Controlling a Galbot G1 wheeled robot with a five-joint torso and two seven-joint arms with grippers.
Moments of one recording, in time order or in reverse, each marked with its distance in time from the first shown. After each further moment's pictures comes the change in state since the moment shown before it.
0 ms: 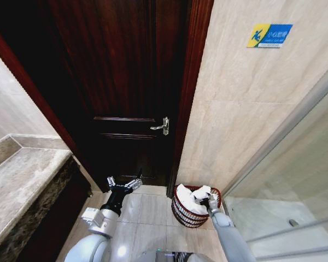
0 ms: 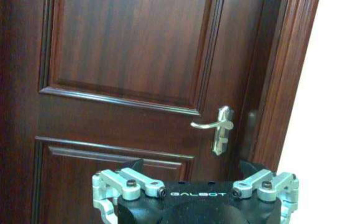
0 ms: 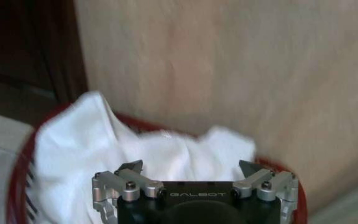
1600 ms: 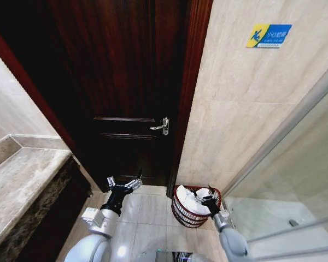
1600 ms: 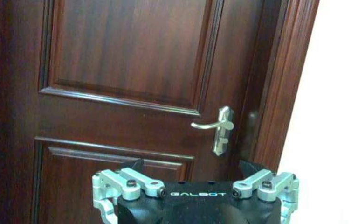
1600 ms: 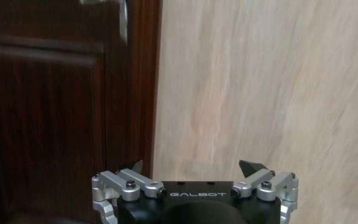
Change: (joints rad) left arm 0.000 0.000 0.000 0.000 0.000 0.000 0.000; right arm -0.663 0.125 0.050 1.141 0.069 -0.012 0.038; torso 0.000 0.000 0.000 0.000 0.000
